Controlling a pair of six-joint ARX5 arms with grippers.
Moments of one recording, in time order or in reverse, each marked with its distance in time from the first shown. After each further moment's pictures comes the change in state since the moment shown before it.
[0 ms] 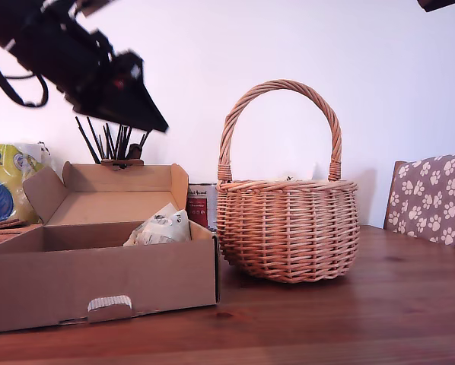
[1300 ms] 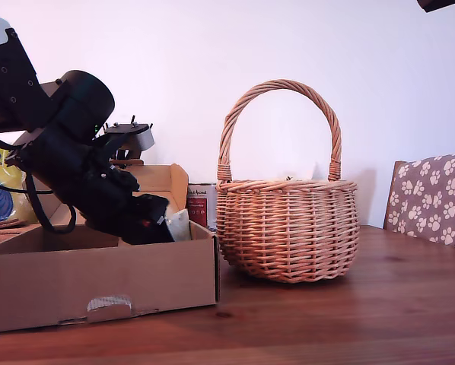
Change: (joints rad) left arm 0.016 0.411 0.000 0.254 -0.074 -0.002; right arm 0.000 0.000 0.000 0.000 0.000 0.000
